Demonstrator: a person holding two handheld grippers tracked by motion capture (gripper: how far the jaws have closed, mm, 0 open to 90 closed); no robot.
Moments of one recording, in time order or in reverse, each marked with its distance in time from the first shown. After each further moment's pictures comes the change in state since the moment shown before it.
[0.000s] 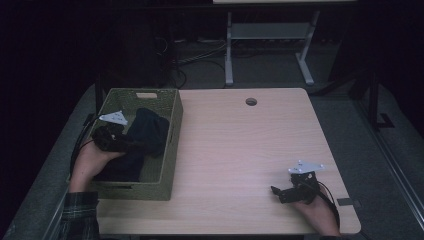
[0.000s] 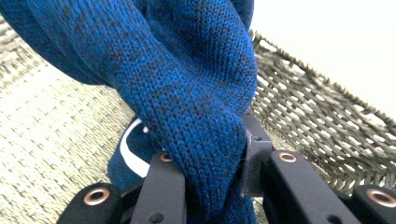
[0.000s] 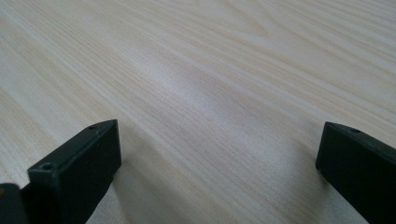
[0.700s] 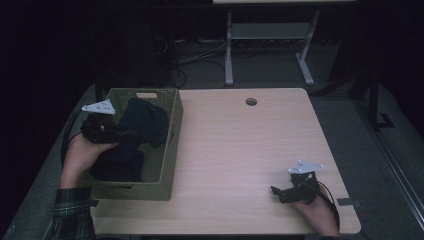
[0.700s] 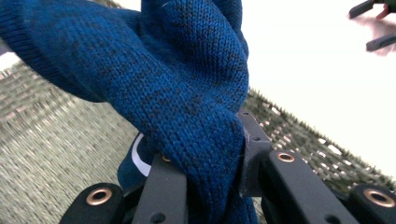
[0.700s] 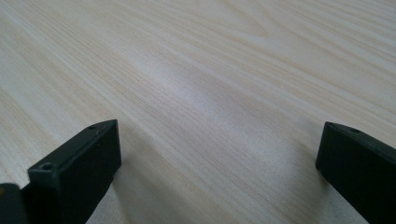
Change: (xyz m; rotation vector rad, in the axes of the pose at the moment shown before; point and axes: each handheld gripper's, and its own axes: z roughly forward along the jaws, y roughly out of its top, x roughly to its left) left arm 0.000 0.016 -0.034 -0.122 0.006 0.001; right arm 0.000 0.000 0.000 -0.002 -0.004 0.000
